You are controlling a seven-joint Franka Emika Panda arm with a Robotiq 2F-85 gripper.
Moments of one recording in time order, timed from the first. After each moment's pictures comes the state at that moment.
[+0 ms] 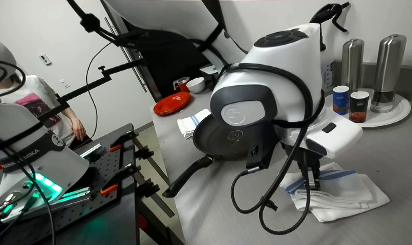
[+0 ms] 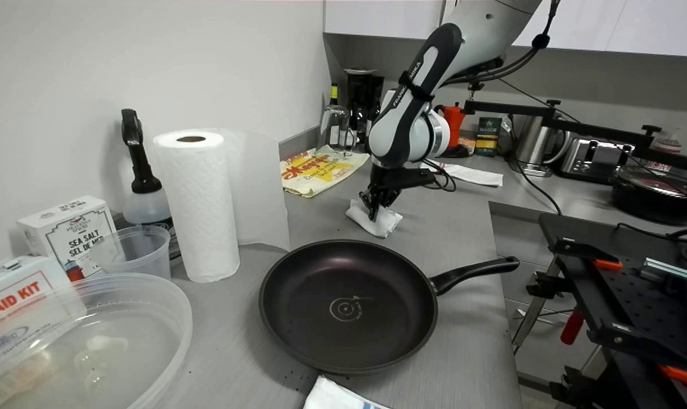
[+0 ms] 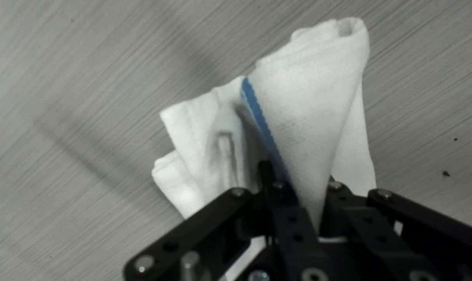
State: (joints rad) arm -0.42 1.01 -0.10 -1.72 0.19 2.85 0.06
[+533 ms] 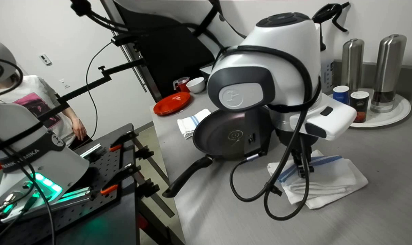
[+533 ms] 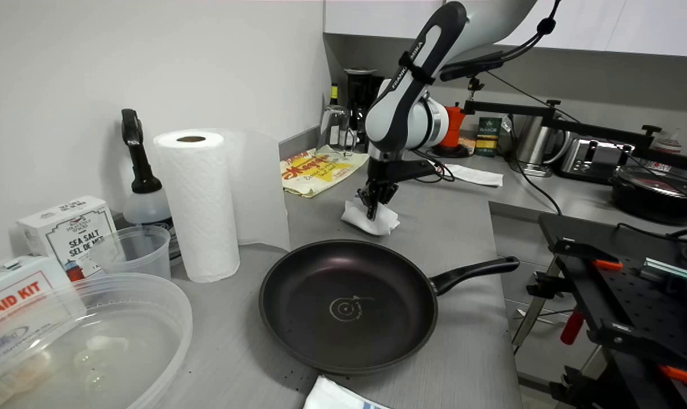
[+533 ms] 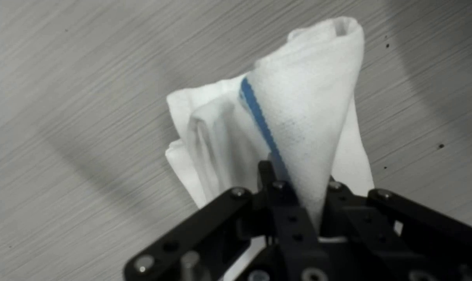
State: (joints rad) arm -0.43 0.94 -0.06 -1.75 0.19 2.75 -0.05
